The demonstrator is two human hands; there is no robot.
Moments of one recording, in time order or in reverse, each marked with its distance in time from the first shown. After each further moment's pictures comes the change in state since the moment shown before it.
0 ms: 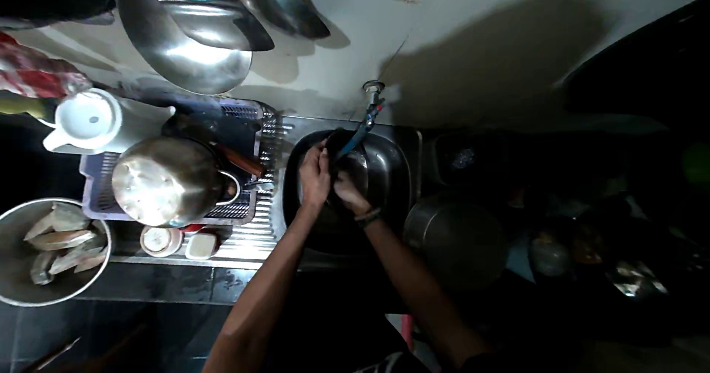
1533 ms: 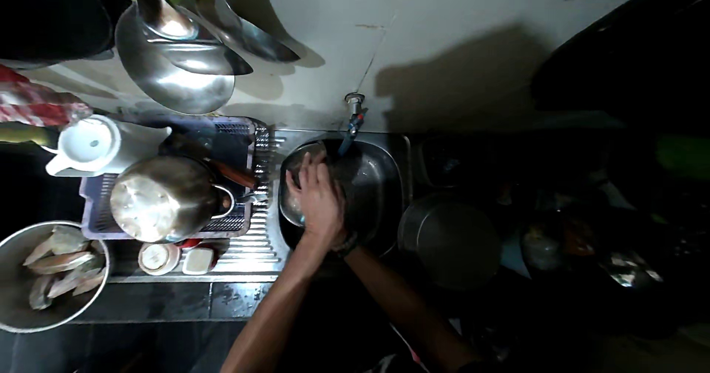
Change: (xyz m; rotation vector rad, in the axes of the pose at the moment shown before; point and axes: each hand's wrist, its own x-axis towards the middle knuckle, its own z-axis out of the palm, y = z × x) left_hand -0.034 0.078 -0.004 0.619 0.067 0.197; right_hand -0.116 -0.046 0.014 -0.033 -0.253 0.328
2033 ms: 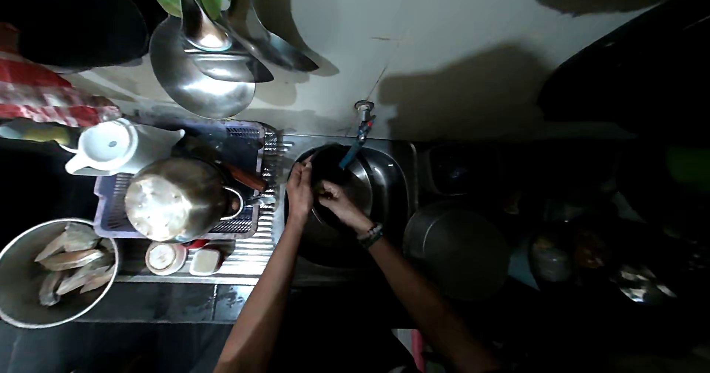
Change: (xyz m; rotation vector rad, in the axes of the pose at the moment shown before) left_hand 0.025 -0.084 0.040 -0.889 -0.084 -0.441; right_hand 0.103 -0.003 -0.036 0.065 0.105 -0.681
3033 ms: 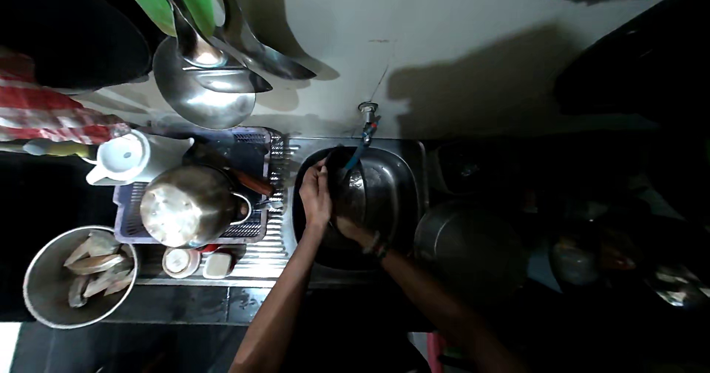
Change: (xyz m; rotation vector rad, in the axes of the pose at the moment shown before) left_hand -0.015 0.016 0.013 0.245 0.081 0.204; right_hand -0.042 0.001 0.010 -0.481 -0.098 0.129
